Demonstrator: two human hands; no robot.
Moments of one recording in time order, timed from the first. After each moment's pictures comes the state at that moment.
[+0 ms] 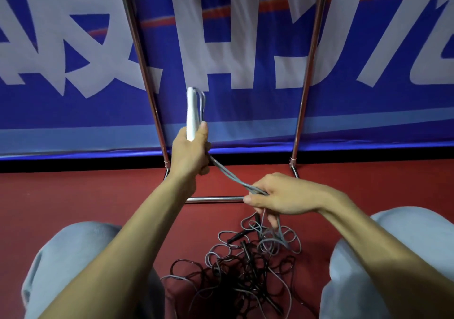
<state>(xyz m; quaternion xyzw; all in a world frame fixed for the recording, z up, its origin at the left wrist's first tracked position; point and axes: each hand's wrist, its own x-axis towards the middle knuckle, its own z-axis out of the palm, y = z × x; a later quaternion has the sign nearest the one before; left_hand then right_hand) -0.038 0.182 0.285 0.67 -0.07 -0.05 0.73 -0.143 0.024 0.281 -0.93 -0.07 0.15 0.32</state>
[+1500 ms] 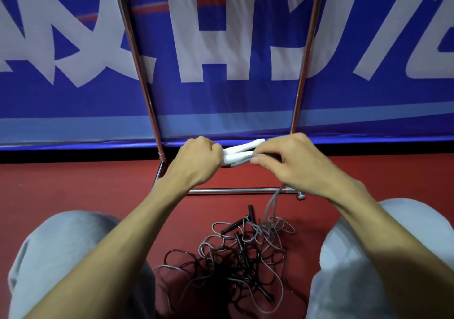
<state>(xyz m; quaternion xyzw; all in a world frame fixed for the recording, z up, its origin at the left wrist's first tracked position) -0.051 0.174 0.278 0.92 -0.26 0.02 0.31 -0.152 0.001 0.296 -0.95 -0.11 -0.20 0.21</state>
